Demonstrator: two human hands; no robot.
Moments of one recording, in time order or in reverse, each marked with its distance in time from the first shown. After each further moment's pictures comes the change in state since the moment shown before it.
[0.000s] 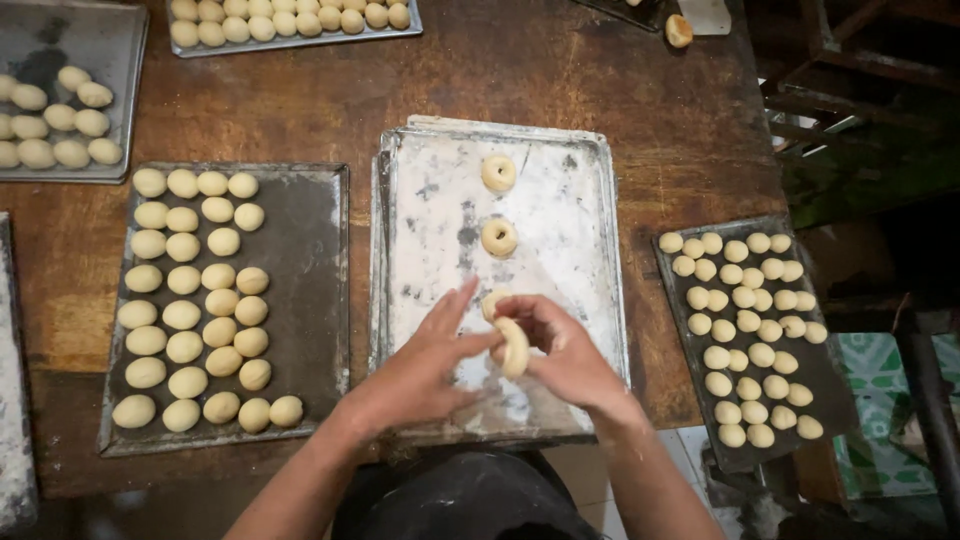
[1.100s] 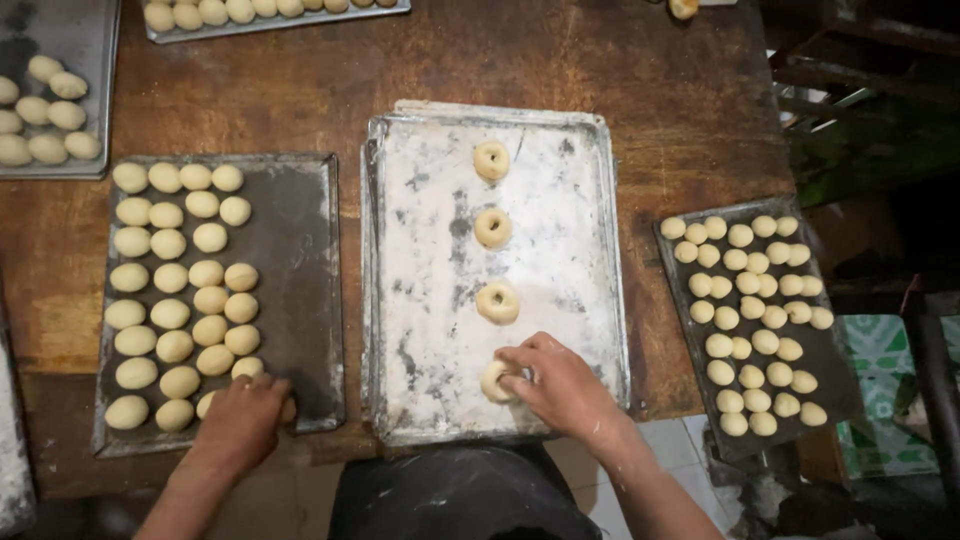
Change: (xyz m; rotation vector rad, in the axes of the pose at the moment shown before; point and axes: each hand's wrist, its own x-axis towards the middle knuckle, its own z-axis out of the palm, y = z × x) left_hand -0.140 -0.285 -0.016 1.093 0.001 -0.629; right_hand -0.017 0.028 -0.010 -0.783 -0.230 0.256
